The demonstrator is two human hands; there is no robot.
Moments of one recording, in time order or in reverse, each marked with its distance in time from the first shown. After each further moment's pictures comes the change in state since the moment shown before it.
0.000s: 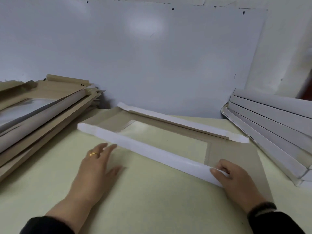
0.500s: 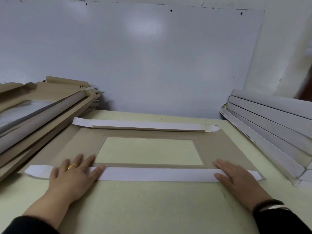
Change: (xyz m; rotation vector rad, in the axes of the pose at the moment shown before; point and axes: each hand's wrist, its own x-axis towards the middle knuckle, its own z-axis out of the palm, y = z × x) left_hand 0.004 -0.034 -0.008 0.306 -0.432 -0.429; right_hand 0.015 0.037 -0.006 -0.422 -0.255 -0.071
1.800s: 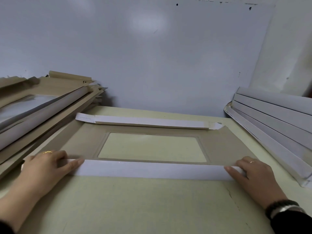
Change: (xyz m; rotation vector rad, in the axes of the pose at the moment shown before) left_hand 0.015 -0.067 -0.018 -0.197 0.430 0.194; right_hand -0.004 0.004 -0.012 -0.038 0.362 0.033
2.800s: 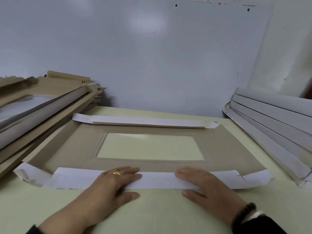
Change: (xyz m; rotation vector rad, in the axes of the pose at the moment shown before) left_hand -0.048 0.100 0.030 -0.217 -0.397 0.553; right_hand -0.016 -0.078 0.018 0.284 -0.424 -0.480
